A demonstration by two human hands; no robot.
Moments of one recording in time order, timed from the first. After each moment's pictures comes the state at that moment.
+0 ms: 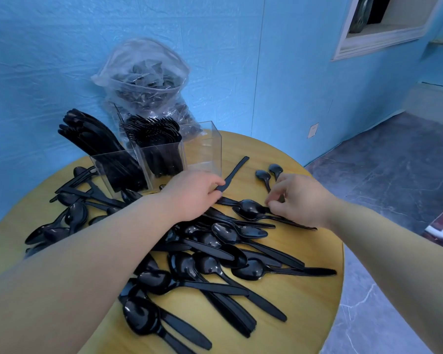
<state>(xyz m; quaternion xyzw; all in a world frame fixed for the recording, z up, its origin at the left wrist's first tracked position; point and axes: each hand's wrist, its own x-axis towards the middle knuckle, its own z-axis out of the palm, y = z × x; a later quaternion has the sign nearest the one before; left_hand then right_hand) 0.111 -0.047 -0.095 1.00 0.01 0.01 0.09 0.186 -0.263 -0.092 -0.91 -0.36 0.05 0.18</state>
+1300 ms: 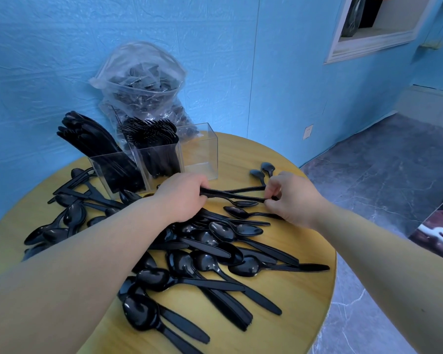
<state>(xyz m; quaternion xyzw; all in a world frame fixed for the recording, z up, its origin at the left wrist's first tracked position) 0.103 -0.048 -0.093 0.99 0.09 0.01 0.12 0.183 -0.260 -0.101 -0.92 -0.31 0.03 0.23</state>
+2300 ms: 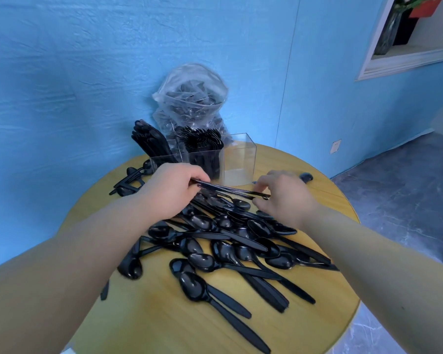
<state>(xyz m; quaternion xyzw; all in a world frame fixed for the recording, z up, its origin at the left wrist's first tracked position) 0.020 0.001 -0.048 0.98 0.08 0.12 0.14 0.142 -0.195 -0.081 -0.90 -0.40 -0.06 0.17</state>
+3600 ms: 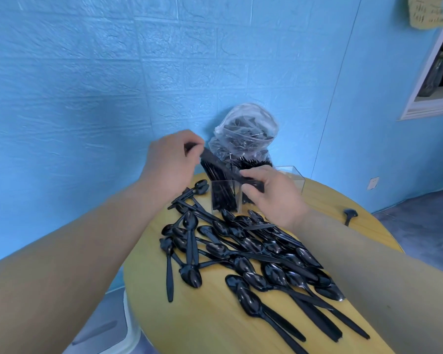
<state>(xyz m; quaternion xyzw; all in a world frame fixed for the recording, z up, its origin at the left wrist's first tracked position) -0.039 0.056 0.033 0.87 0.22 0.37 0.24 0.085 -0.100 -0.025 -0.81 -0.45 -0.03 0.38</state>
